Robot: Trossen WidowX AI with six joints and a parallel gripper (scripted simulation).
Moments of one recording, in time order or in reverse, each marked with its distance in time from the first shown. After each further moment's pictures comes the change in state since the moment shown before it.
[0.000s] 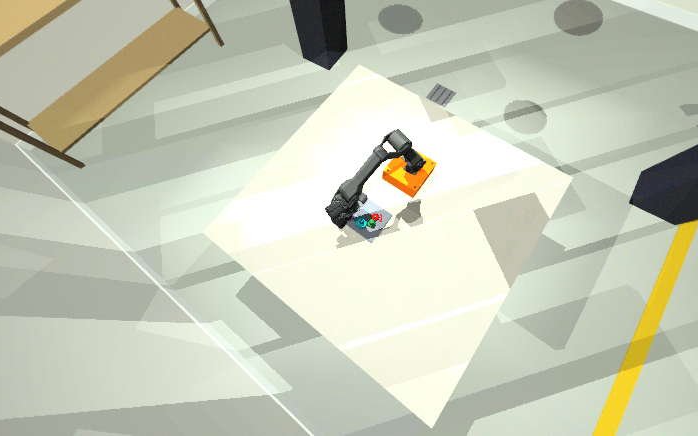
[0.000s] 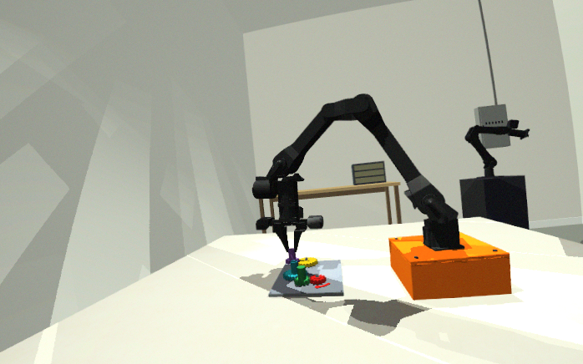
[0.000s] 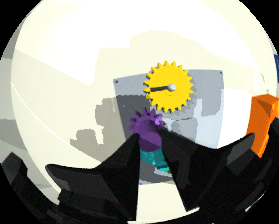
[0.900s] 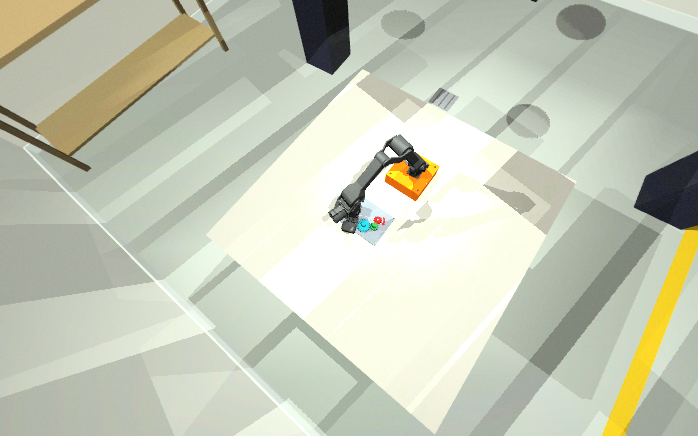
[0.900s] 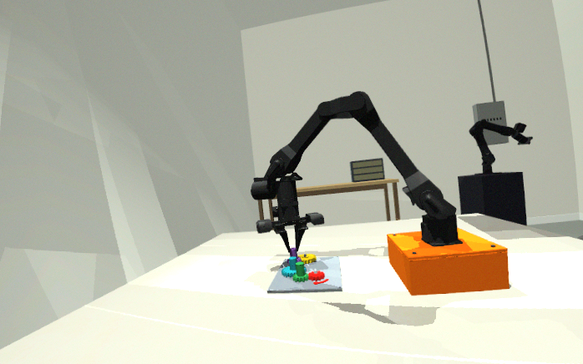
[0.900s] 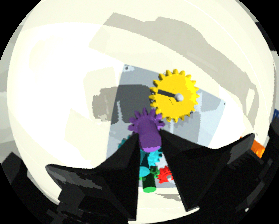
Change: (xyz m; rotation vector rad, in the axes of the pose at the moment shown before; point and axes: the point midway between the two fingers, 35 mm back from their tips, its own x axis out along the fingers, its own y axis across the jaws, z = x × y) arm 0.004 -0.005 -0.001 -0.415 0.013 -0.027
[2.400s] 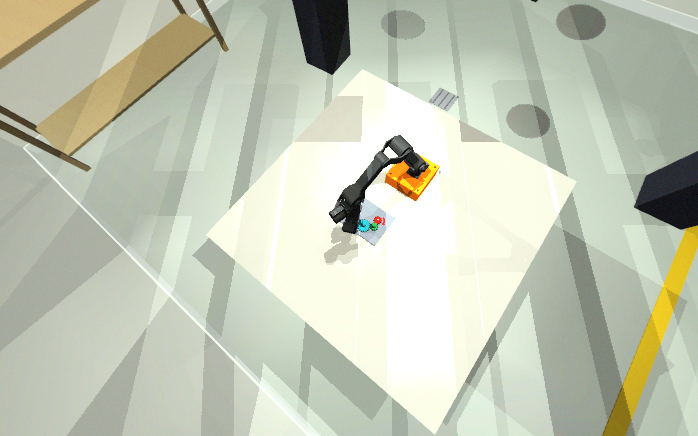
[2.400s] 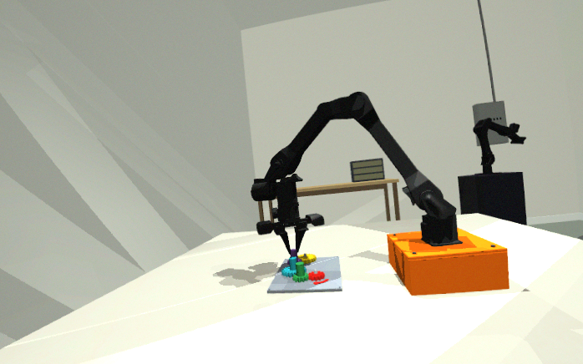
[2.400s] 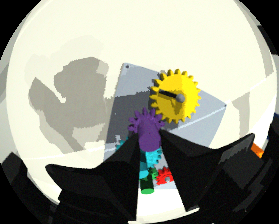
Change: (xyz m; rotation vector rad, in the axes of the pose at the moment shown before) arm 0.004 0.000 -0.001 -0.028 0.002 -0.002
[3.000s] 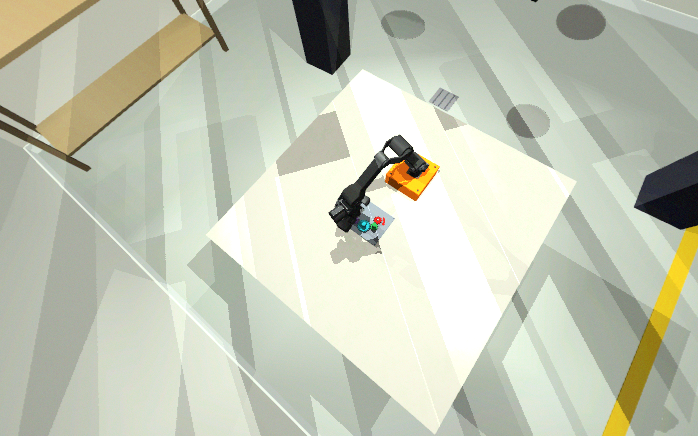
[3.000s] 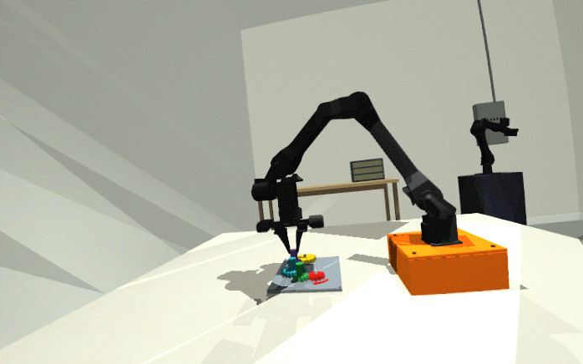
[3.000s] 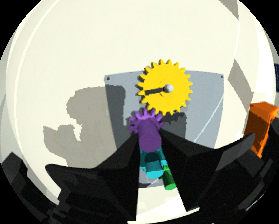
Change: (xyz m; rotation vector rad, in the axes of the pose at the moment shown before) arm 0.001 -0.001 0.001 0.370 -0.001 0.002
